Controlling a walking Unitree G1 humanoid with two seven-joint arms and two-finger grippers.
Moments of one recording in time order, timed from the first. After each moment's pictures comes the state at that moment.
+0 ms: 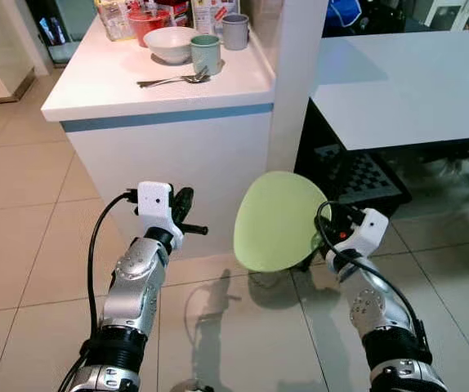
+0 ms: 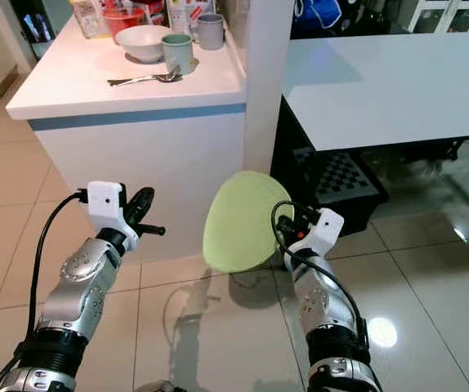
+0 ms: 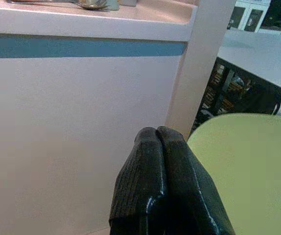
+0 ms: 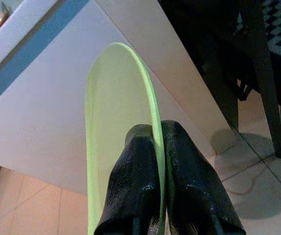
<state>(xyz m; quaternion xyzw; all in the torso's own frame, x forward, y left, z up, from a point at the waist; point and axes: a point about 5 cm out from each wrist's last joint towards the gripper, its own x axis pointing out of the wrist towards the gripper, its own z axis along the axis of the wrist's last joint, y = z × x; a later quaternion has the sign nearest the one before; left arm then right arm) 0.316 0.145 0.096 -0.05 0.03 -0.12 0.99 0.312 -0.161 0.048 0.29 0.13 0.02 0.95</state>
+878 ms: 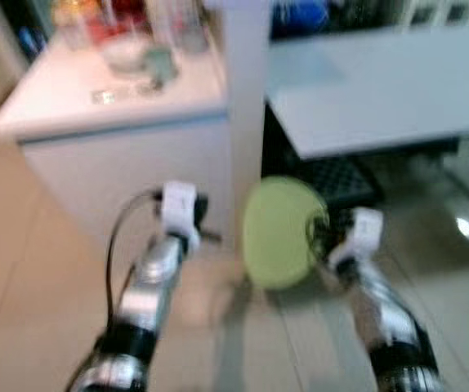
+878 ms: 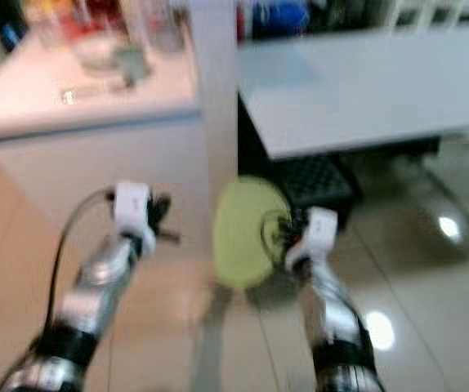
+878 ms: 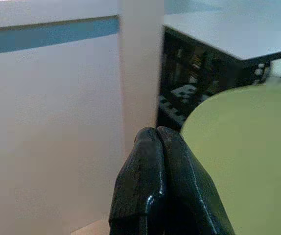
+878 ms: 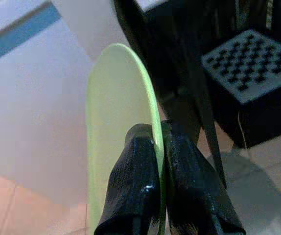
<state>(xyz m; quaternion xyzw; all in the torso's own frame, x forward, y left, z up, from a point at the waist) 0.321 0.132 0.086 0.02 0.07 -0.13 0.99 0.304 -0.155 0.047 0.18 0.12 0.06 0.97</state>
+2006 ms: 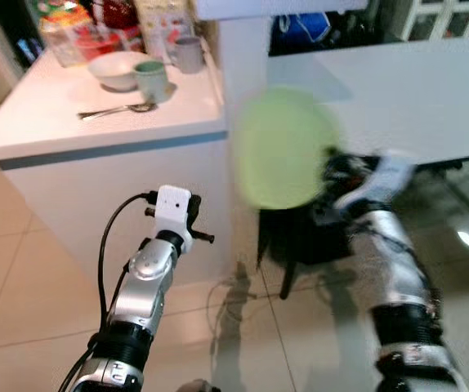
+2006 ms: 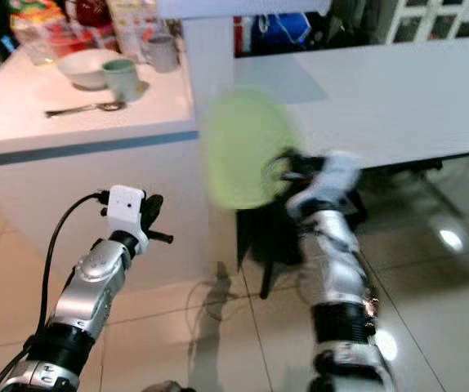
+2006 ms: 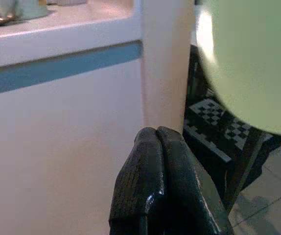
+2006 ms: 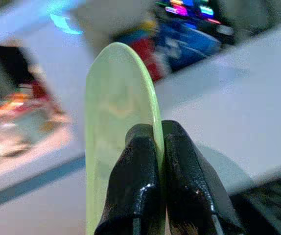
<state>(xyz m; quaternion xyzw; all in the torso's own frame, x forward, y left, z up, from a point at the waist) 0.319 0.133 0.085 0.03 0.05 -0.12 0.99 0.337 -0.176 0.134 0.19 -0.05 0.04 0.98</state>
